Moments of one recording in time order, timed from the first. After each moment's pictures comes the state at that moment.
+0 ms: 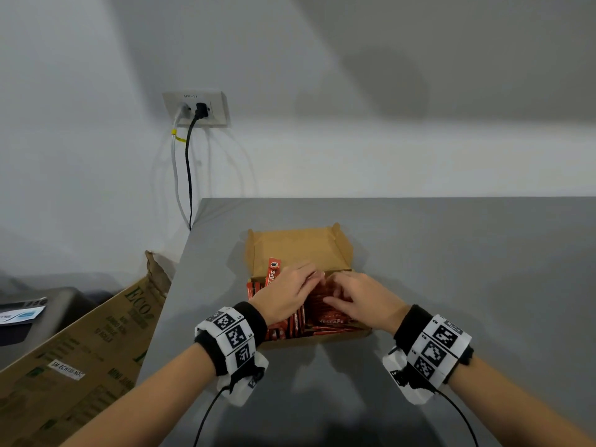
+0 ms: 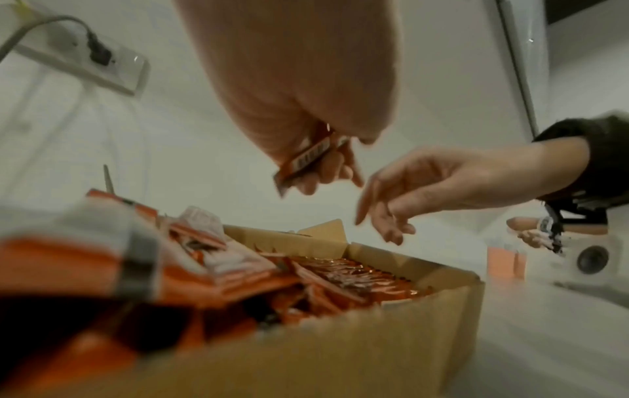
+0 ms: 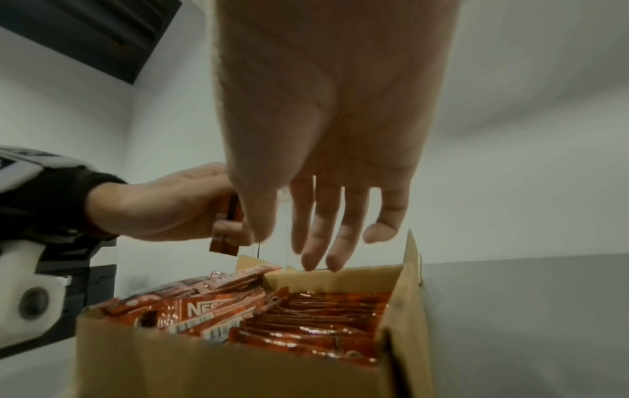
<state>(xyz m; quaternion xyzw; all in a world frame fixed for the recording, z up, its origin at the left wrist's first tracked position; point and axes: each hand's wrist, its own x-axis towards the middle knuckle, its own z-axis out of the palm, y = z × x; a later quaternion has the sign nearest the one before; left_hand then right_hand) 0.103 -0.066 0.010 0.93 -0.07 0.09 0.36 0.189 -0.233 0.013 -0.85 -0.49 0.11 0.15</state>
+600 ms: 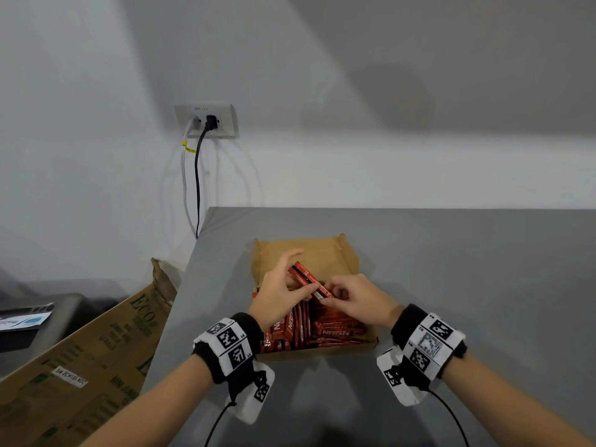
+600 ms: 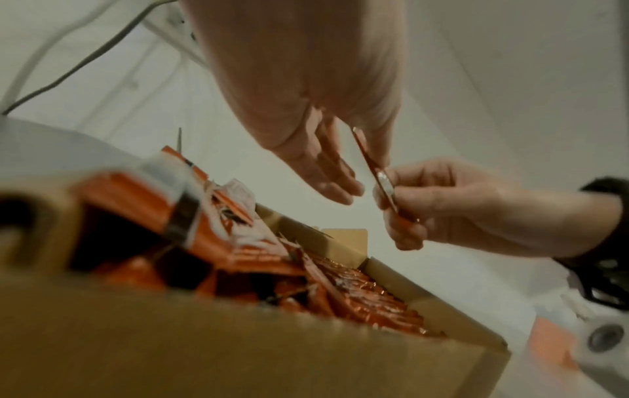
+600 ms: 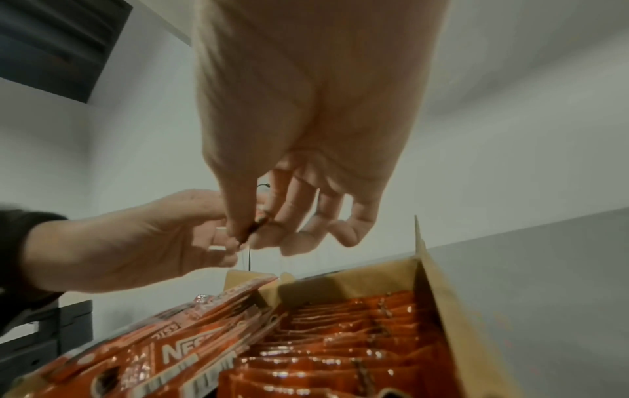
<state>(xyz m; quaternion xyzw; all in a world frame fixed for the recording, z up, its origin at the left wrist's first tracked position) 0.099 -0.053 0.004 0.79 0.07 0.15 0.59 0.198 -0.213 0.019 -0.81 -0.47 0.20 0.28</state>
